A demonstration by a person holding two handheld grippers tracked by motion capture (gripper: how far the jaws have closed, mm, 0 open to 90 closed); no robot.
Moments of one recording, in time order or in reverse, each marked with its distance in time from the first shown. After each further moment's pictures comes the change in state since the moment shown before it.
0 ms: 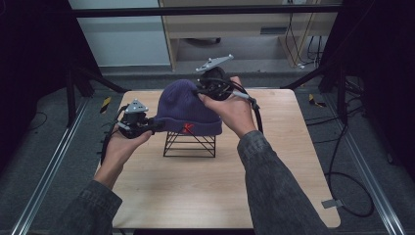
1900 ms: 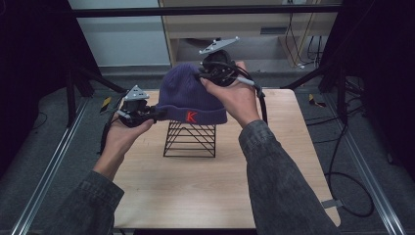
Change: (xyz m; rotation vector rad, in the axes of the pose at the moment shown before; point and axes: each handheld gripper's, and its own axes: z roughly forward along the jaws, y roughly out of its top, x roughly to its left) left arm -0.002 0.037 -0.014 -0.053 0.014 0.011; right arm -0.009 0.031 -0.024 -0.068 -0.060 -0.013
